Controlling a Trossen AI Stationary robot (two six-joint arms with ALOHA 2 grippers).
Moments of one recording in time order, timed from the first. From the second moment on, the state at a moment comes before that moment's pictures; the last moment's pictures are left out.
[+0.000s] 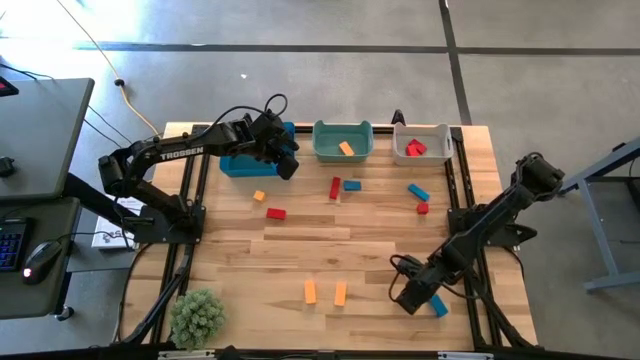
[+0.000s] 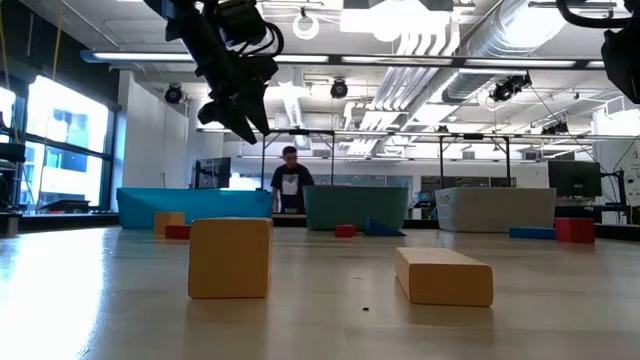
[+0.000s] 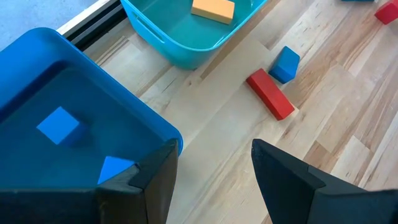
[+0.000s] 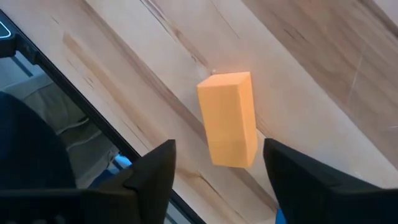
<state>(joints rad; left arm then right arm) 0.60 1.45 1.11 -0.61 0.01 -0.28 0.74 1.41 0.77 -0.46 -0.12 1.57</state>
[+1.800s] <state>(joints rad) 0.67 1.45 1.11 -0.60 -0.01 -0.25 0.56 1.37 0.77 -0.48 0.08 1.56</state>
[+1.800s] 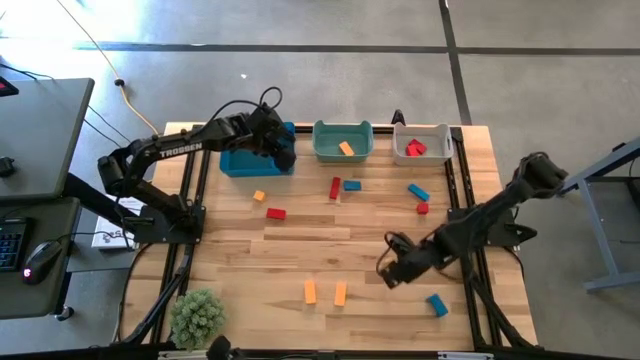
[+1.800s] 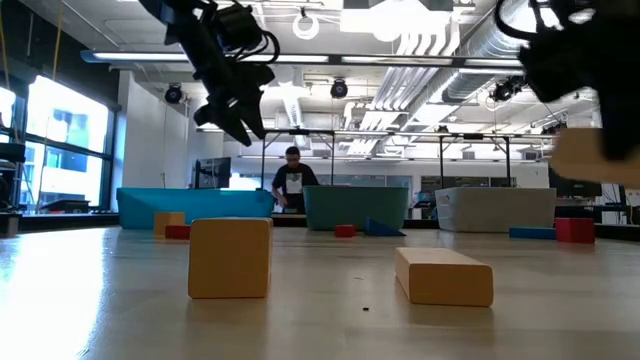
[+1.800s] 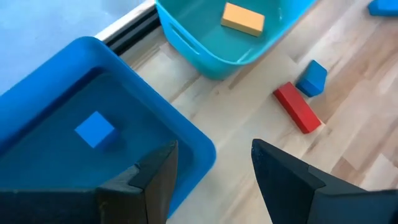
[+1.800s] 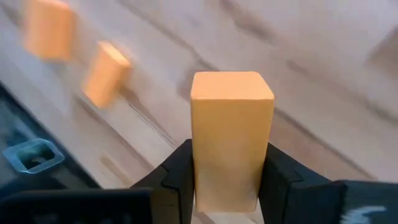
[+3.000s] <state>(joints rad) 0.80 1.45 1.11 -0.54 0.02 -0.08 -0.49 1.19 0.77 0.28 0.26 0.58</state>
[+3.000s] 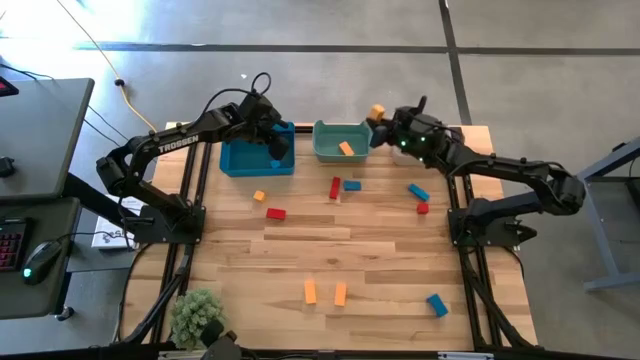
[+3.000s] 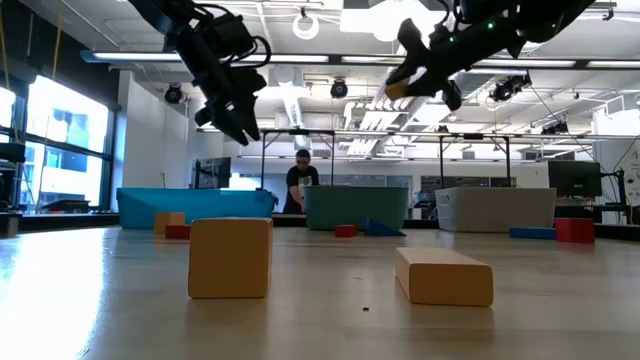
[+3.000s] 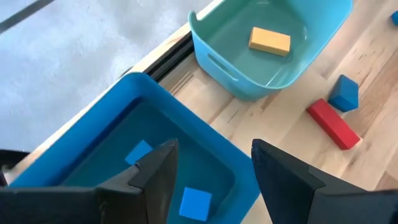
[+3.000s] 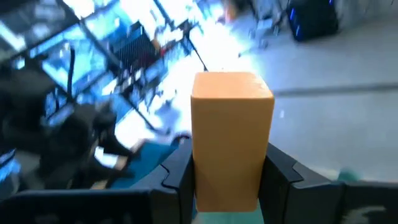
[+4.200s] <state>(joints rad) 0.80 1.45 1.11 -0.36 -0.09 -0.46 -0.75 1.78 1.37 -0.31 -0.19 0.04</state>
